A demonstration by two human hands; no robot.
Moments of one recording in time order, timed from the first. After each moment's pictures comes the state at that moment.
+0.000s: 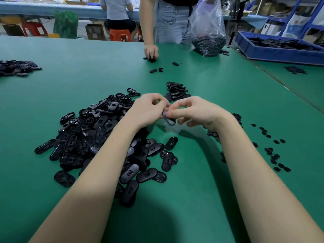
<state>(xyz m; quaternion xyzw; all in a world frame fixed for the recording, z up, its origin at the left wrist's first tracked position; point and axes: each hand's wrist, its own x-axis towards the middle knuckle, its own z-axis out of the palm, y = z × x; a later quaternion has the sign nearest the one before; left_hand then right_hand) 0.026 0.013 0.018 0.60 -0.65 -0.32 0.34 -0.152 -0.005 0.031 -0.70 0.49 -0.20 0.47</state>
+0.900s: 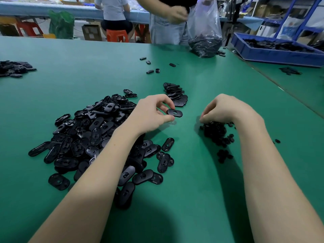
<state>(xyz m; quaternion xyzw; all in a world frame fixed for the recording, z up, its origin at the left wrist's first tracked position) 0.018 0.016 0.014 0.56 -0.72 -0.26 0.33 -0.212 -0.015 0.045 -0.67 0.72 -0.07 0.20</state>
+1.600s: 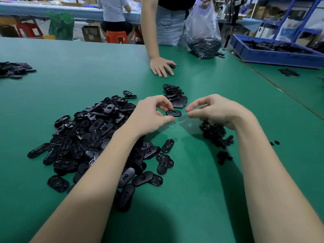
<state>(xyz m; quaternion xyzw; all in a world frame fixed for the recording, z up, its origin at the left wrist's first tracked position) 0.018 0.014 0.011 0.56 -0.72 -0.23 0.34 -0.198 -0.011 0.045 -0.68 0.61 -0.19 0.37</state>
